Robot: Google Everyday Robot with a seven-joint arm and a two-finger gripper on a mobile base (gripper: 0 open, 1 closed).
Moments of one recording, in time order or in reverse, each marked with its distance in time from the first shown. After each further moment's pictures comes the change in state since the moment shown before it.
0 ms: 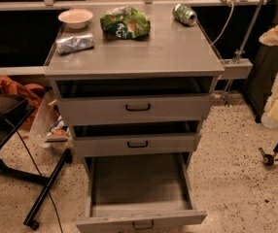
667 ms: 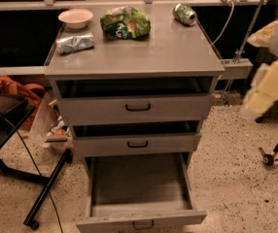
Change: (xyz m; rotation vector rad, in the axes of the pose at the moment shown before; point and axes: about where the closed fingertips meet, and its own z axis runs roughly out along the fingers) arm -0.017 -0.012 0.020 -0.004 -0.066 0.062
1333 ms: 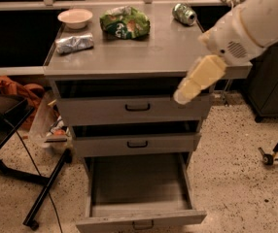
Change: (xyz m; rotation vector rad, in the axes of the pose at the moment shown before) arm -0.090 -0.016 0.064 -0.010 -0.229 0.086
